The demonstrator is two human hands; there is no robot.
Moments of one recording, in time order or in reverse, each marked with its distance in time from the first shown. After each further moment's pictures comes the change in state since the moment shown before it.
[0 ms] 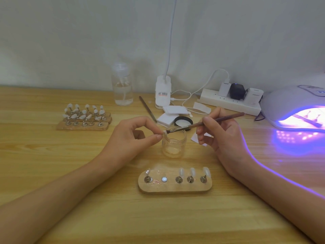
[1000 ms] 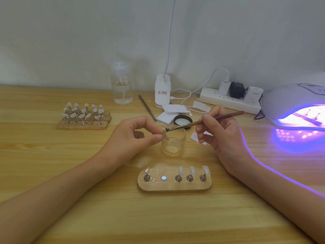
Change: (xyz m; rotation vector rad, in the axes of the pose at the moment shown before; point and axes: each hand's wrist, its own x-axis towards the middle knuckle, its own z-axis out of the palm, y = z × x) left_hand -0.001 0.003 0.001 -0.019 -0.028 -0.060; right_hand 0.001 0.001 0.000 0.008 0.000 0.000
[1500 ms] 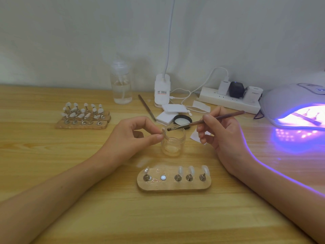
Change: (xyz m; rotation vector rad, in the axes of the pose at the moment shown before) left_hand 0.000 0.000 0.000 -0.018 -0.013 -0.033; right_hand 0.000 0.001 -0.001 -0.006 0.035 0.026
